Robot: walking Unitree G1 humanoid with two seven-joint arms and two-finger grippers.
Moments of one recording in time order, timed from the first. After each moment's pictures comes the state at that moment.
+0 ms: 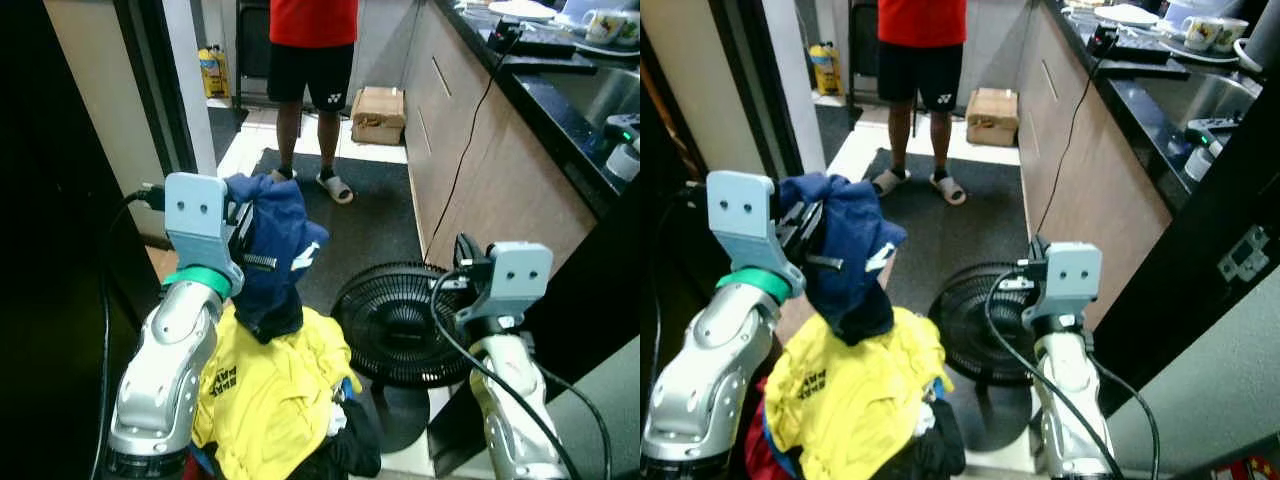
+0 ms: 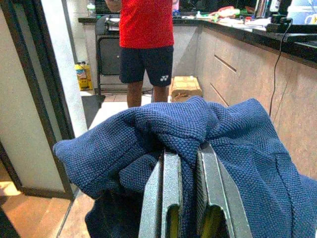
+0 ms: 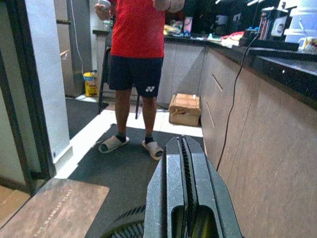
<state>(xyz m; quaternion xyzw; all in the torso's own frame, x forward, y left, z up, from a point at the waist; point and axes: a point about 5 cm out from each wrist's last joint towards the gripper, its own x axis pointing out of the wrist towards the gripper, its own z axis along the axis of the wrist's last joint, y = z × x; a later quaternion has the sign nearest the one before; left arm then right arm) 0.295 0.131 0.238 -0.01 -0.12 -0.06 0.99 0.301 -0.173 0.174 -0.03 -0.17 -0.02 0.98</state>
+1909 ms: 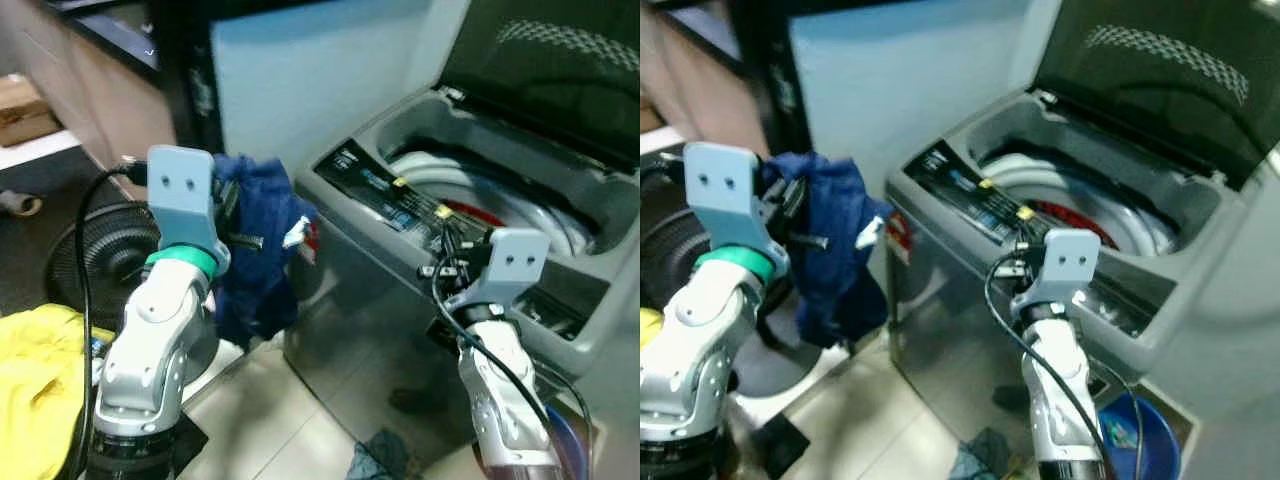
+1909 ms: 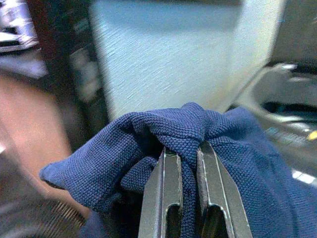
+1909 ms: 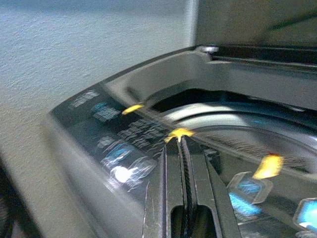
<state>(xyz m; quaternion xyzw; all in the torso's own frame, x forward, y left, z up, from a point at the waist) 0.303 0.137 0.278 0.03 -0.18 -0.06 0.98 0.312 -0.160 0.193 0.06 -0.18 0.00 0.98</state>
